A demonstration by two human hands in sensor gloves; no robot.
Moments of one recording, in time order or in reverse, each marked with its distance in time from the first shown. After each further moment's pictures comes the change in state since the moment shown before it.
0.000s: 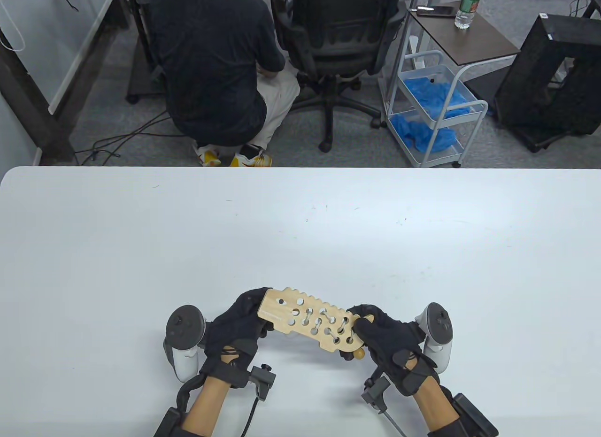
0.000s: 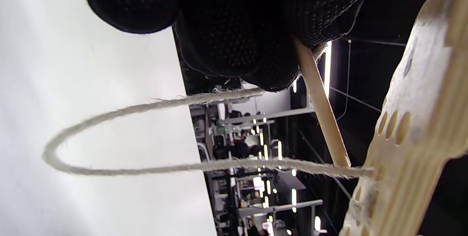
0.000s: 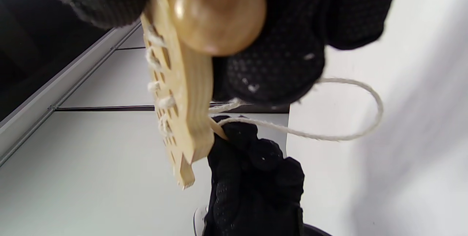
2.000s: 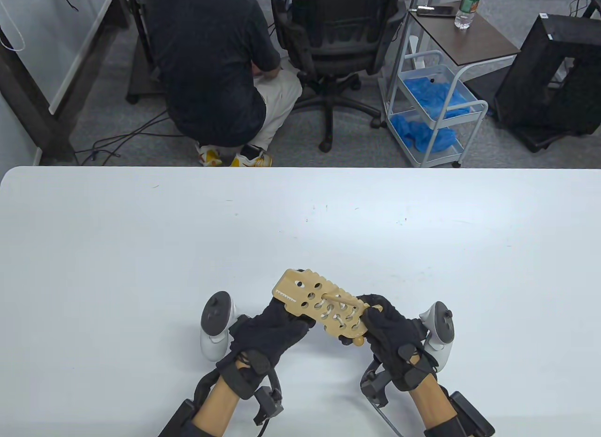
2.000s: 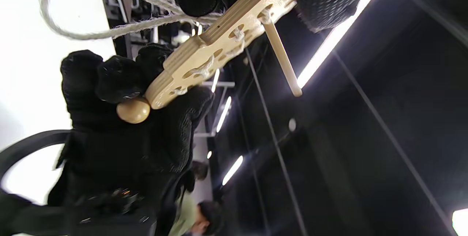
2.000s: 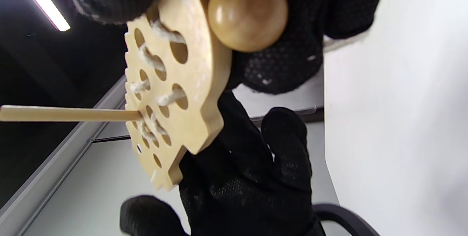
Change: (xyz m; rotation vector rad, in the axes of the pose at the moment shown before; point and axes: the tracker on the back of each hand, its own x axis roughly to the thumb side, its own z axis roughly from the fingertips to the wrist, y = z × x) left_hand 0.045 -0.059 -0.012 -0.499 -0.227 0.328; right_hand 0.020 -0.005 -0.003 -0.126 -0.106 -0.097
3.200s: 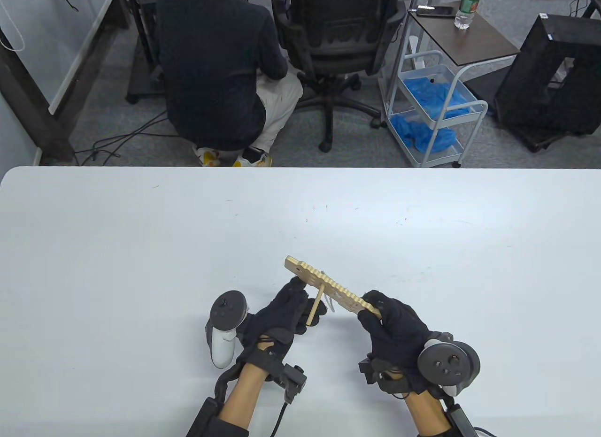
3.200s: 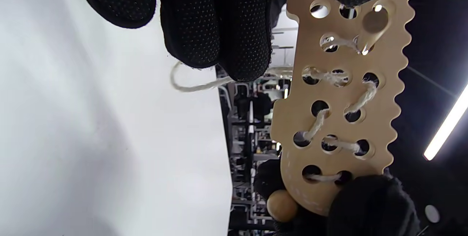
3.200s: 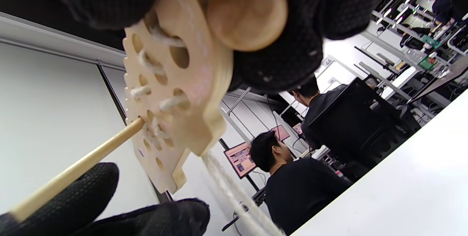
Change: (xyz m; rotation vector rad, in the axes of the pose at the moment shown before) left_hand -0.041 0.014 0.003 0.307 0.409 -0.231; right_hand 0.045 0.014 0.031 -0.351 -0.444 0.980
